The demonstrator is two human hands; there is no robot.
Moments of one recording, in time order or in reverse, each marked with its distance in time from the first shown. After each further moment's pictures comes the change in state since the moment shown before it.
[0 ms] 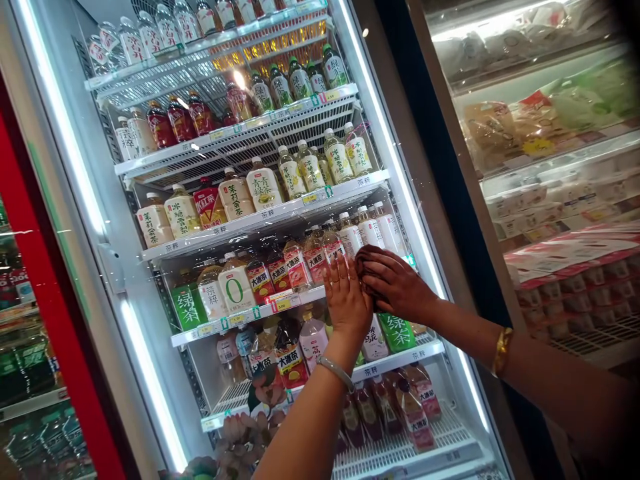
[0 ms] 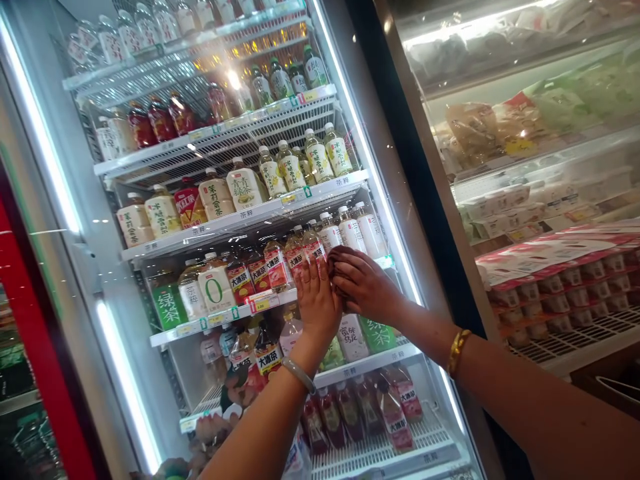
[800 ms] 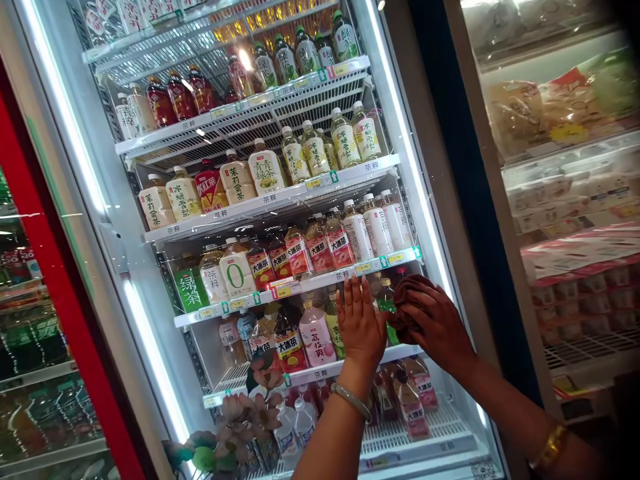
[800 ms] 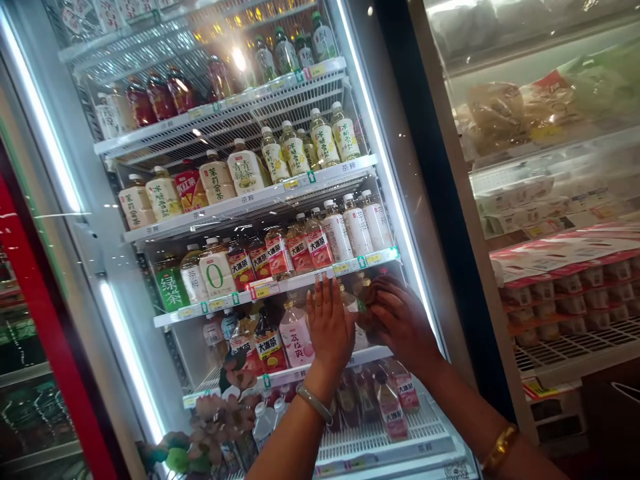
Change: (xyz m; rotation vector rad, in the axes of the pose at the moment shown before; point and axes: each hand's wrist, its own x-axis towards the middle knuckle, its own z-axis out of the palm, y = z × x) left_hand -0.076 0.018 0.026 0.020 0.145 0.028; right_hand -0.106 -0.052 -0.002 -0.029 0.080 0.345
